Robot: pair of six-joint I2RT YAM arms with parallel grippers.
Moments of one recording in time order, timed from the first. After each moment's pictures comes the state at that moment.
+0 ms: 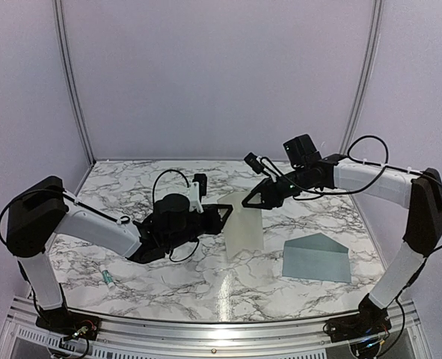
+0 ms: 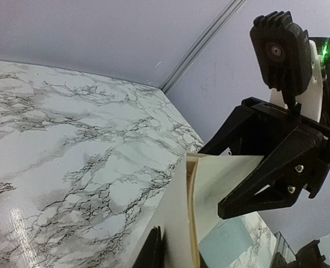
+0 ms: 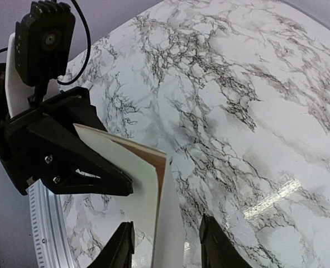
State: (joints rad) left arm -1.04 1.83 0.91 0.77 -0.18 -0.67; right arm 0.53 1.65 1.26 -0.44 -0.76 -0.17
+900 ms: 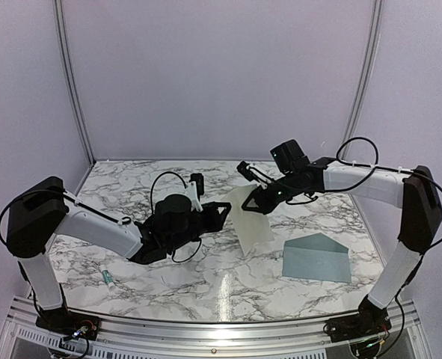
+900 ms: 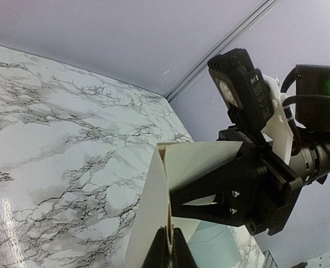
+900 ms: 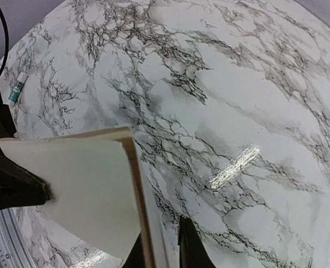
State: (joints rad) left arm -1.05 1.83 0.92 0.77 -0.25 -0.77; right arm 0.61 1.70 1.28 -0.44 -0.43 -0.11
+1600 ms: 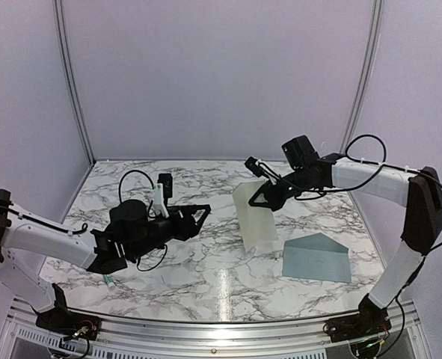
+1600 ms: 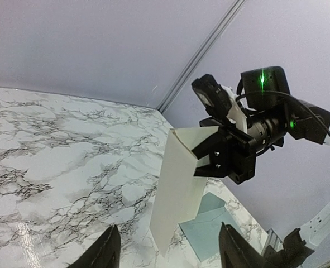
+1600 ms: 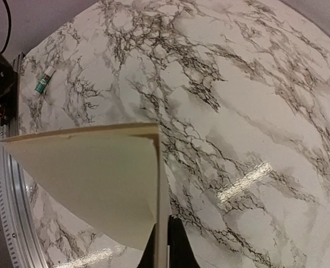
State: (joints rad) left arm -1.06 1.48 0.63 0.76 -0.24 -0.63; right arm 0.54 1.68 1.28 -0.49 -0.57 -0.23
